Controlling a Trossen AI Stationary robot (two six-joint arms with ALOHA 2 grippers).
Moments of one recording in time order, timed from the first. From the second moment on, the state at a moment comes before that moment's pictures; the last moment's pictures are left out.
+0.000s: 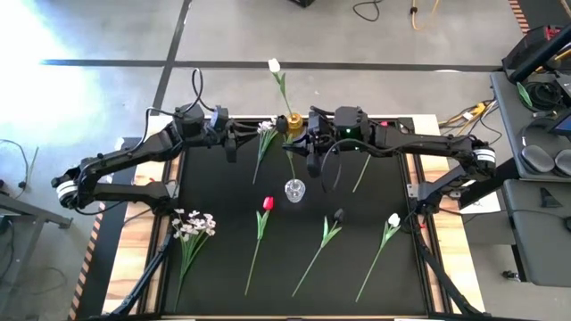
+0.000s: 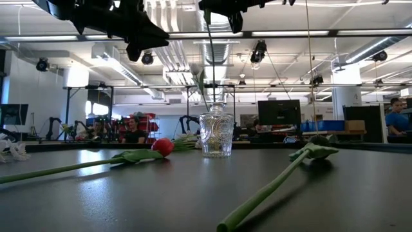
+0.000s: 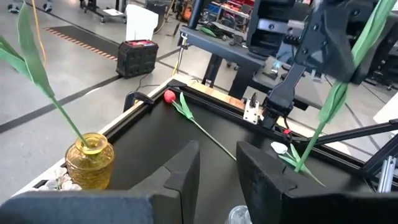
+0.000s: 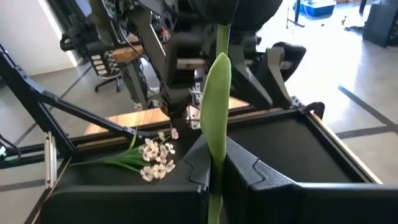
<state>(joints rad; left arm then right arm) 0.56 1.03 0.77 0.07 0.32 -0.23 -0.24 1.50 1.29 -0.01 -0.22 0.12</state>
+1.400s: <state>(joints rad) 0.56 1.10 0.77 0.04 0.32 -0.25 -0.23 1.50 1.14 0.00 -0.10 0.09</state>
